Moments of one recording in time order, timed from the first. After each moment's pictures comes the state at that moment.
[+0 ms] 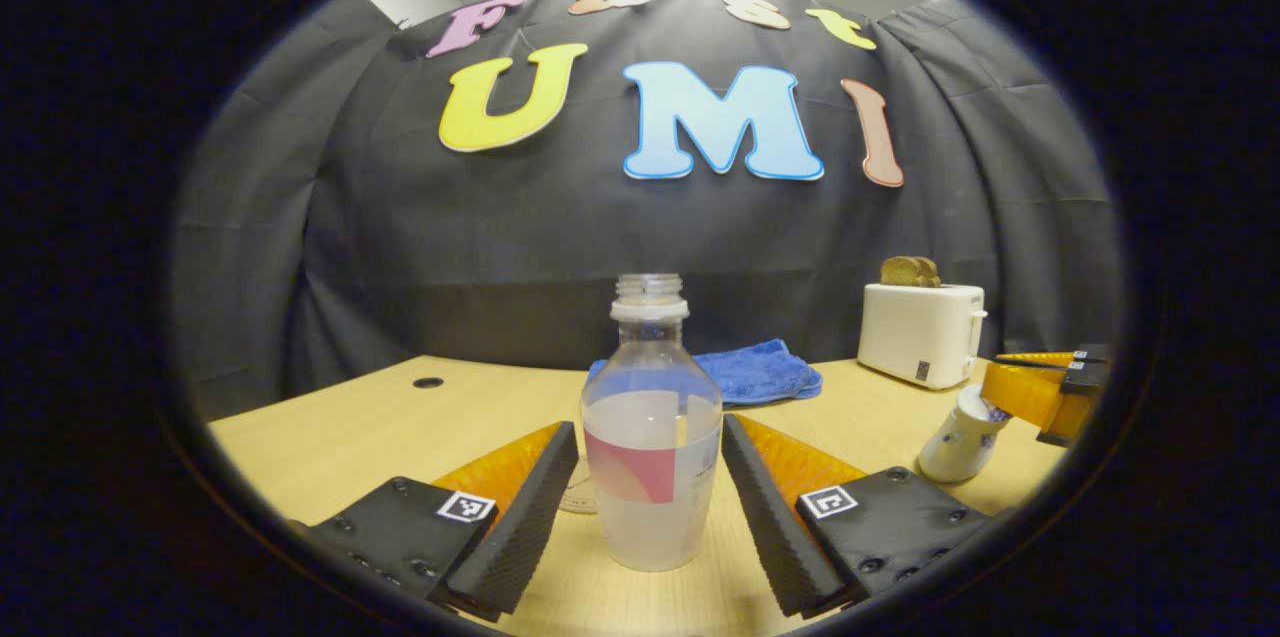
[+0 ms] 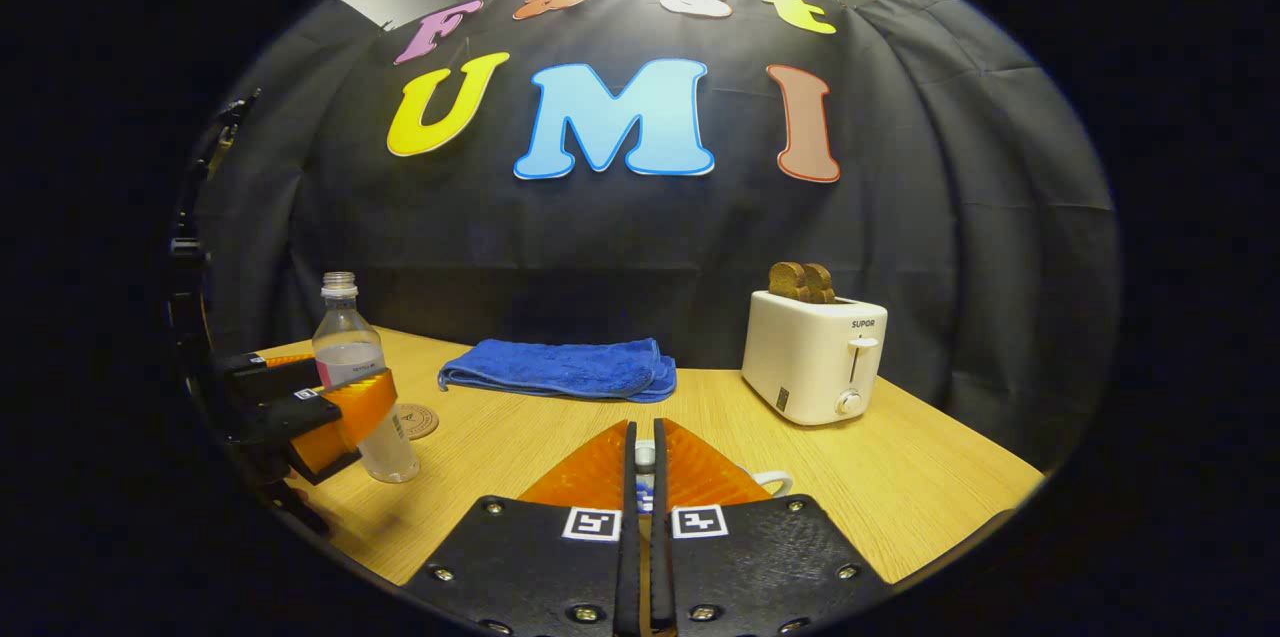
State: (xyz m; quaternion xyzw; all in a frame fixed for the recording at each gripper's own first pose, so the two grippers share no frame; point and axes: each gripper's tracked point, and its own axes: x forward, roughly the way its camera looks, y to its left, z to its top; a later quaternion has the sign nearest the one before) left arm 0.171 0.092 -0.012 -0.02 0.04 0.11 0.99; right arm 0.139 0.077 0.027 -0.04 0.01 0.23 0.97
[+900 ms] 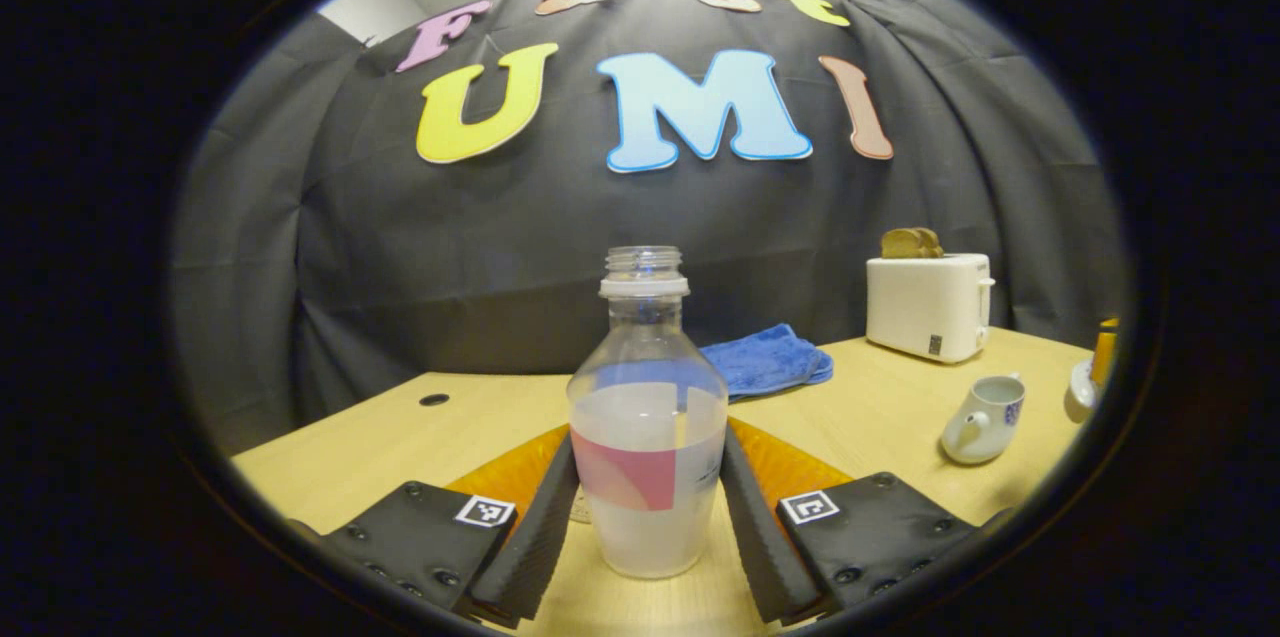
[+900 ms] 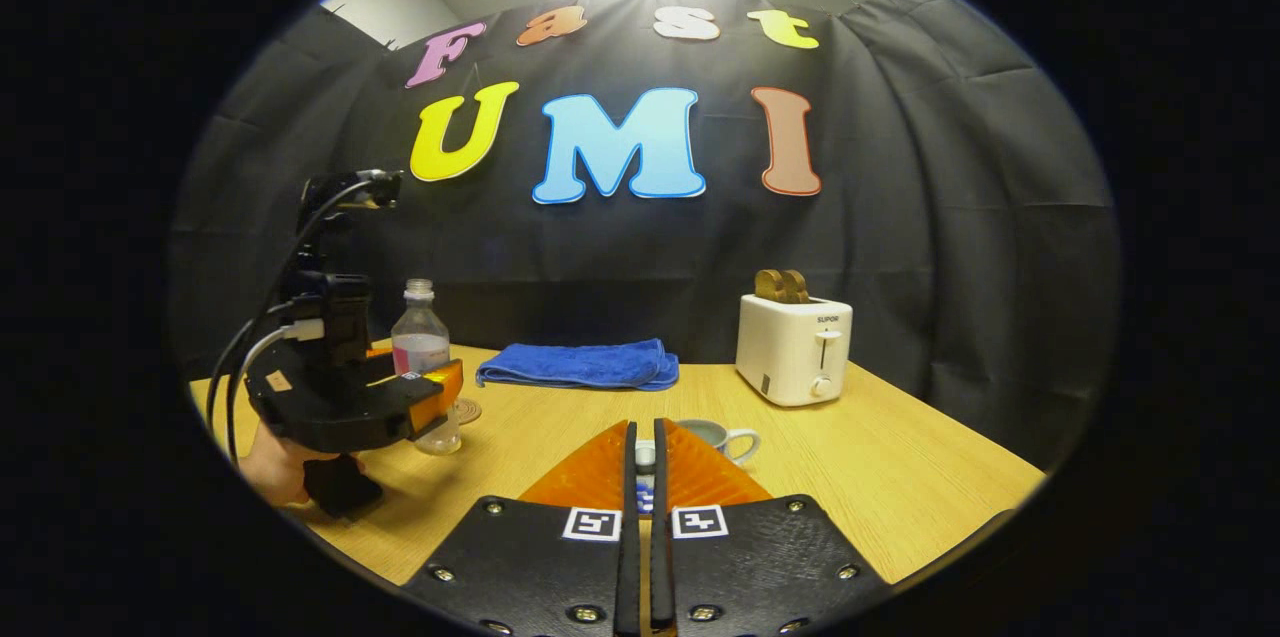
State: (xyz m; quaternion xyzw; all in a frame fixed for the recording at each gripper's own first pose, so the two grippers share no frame) left arm 0.176 0.090 0.002 0.05 0.04 0.10 0.99; right arm 0.051 0.028 0.033 -0.02 0.01 0.23 0.97
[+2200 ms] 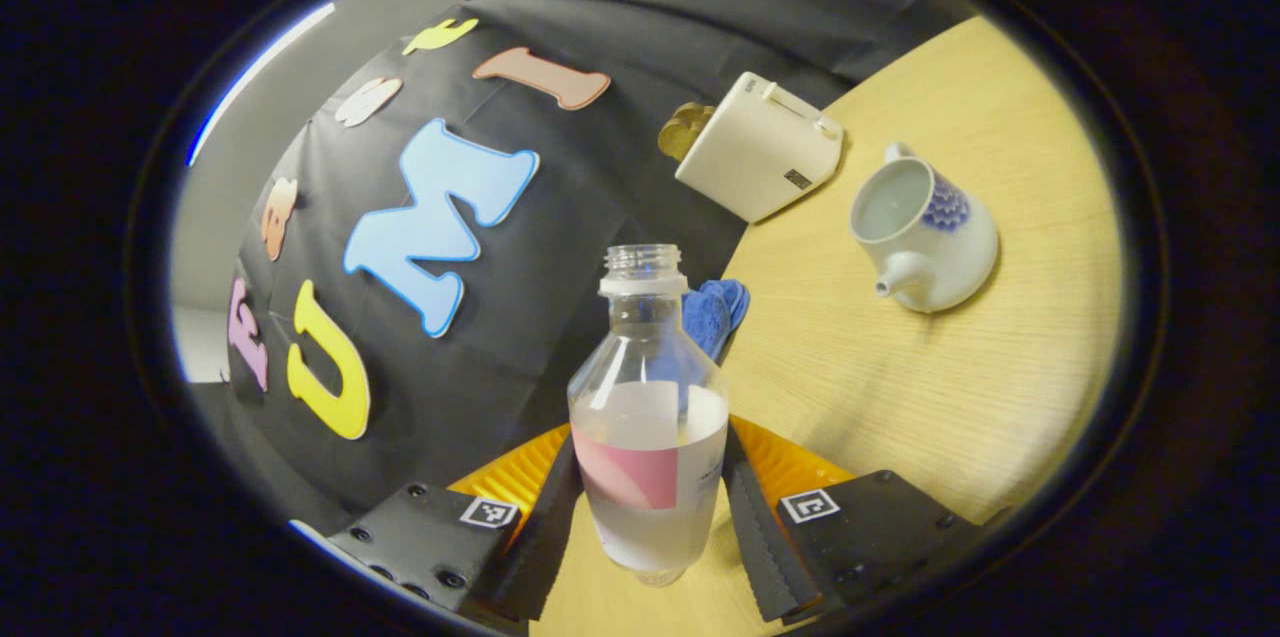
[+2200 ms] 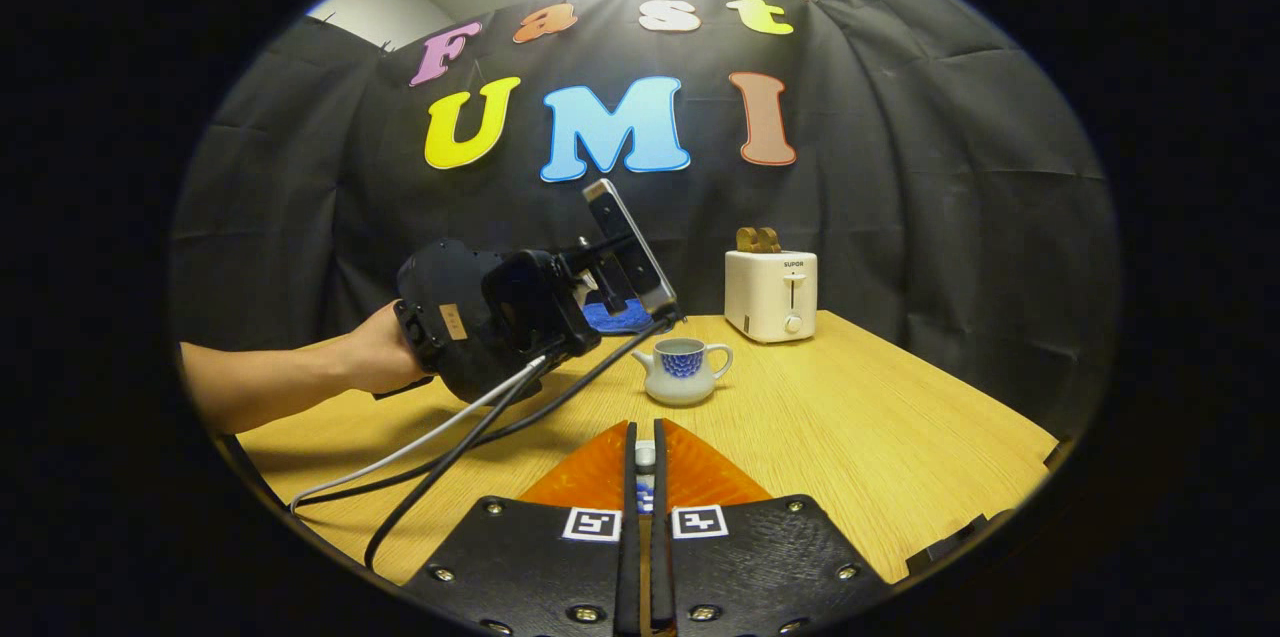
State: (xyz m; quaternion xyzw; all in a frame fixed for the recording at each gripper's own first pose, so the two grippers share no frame) left arm 0.223 -0.028 -0.004 0.51 0.08 -0.01 0.85; right arm -0.037 -0.023 -0.008 -0.01 0.05 0.23 0.97
